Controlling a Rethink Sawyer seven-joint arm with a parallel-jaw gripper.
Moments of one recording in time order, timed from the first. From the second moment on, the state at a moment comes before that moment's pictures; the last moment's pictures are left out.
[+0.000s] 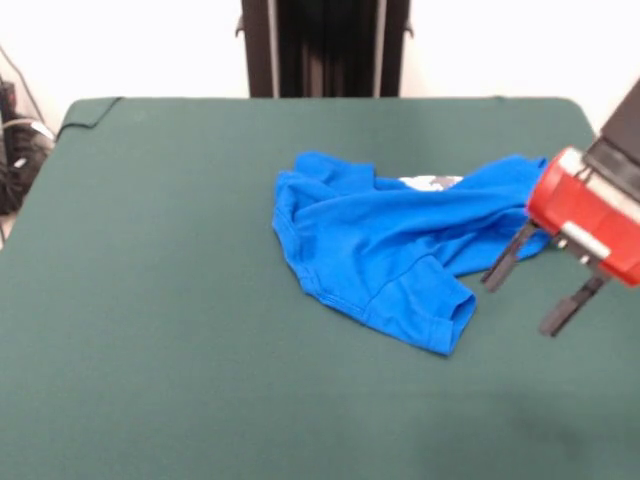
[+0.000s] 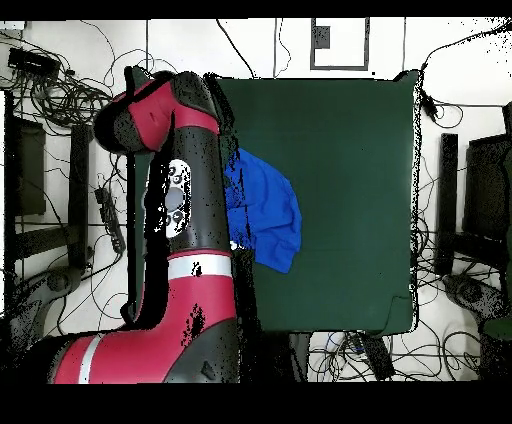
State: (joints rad) arm 0.22 -0.18 -0.13 0.64 -0.47 1.06 2.77
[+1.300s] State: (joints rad) arm 0.06 -0.22 -0.16 0.84 -0.45 0.94 2.77
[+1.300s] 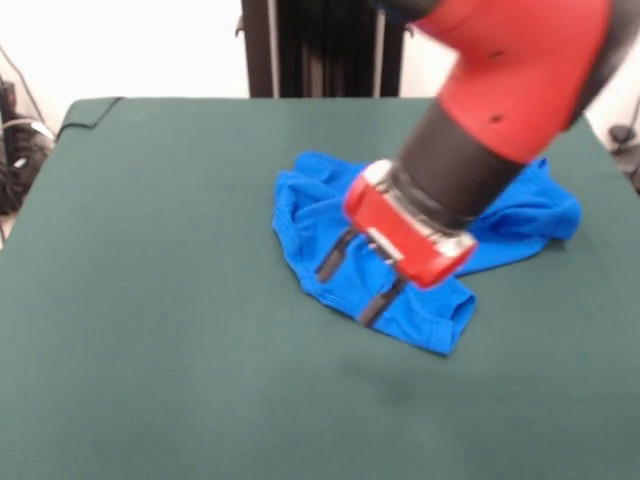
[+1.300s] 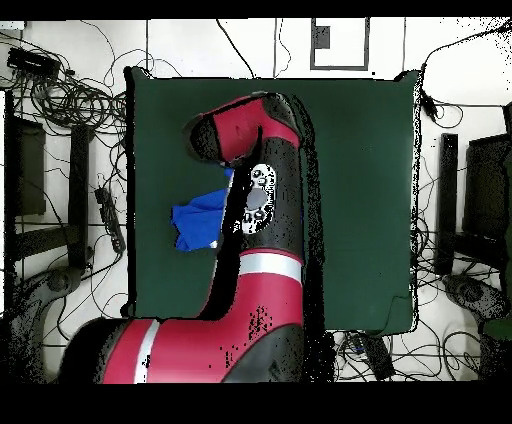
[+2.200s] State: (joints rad) arm -0.03 -0.24 -0.04 0.99 -0.38 0.94 2.77
